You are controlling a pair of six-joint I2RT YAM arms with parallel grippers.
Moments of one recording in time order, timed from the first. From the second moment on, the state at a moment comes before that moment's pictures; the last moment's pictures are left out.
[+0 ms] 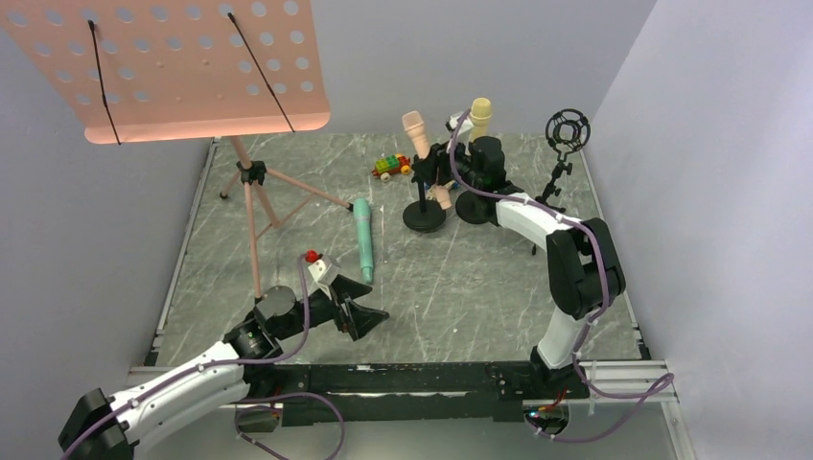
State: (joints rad) left arm -0.83 0.57 0.14 0.36 0.27 -0.46; right arm 0.37 1.76 1.16 0.44 -0.43 0.17
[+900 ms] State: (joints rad) left arm -0.83 0.53 0.14 0.35 0.27 -0.47; right arm 0.37 1.63 0.94 0.50 -0.46 0.07
